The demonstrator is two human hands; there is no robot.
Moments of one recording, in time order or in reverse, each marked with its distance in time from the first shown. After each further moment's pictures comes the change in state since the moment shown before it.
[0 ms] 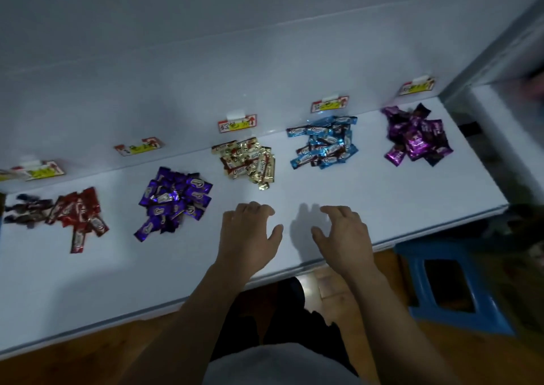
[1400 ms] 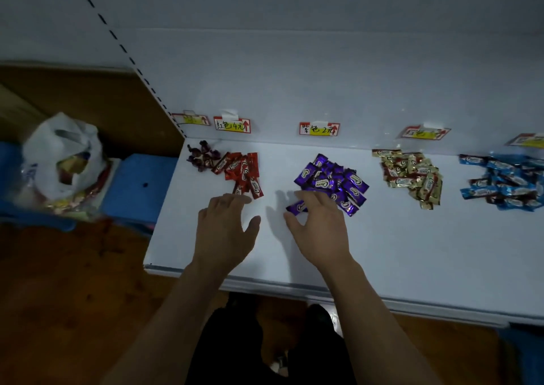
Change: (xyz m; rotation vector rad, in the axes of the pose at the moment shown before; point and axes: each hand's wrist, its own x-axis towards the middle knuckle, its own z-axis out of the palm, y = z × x) left_hand -0.125 -0.283 -0.071 -0.045 0.377 -0.401; right_hand -0.035 -0.292 0.149 0.204 -0.019 -0.449
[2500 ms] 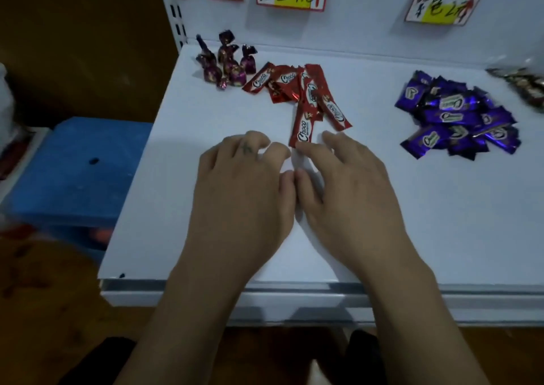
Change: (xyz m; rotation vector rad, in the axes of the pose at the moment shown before) left_hand 0.024 -0.170 0.122 0.042 0.235 0.372; right_hand 0.010 -0.017 0.219 -0.384 0.280 -0.187
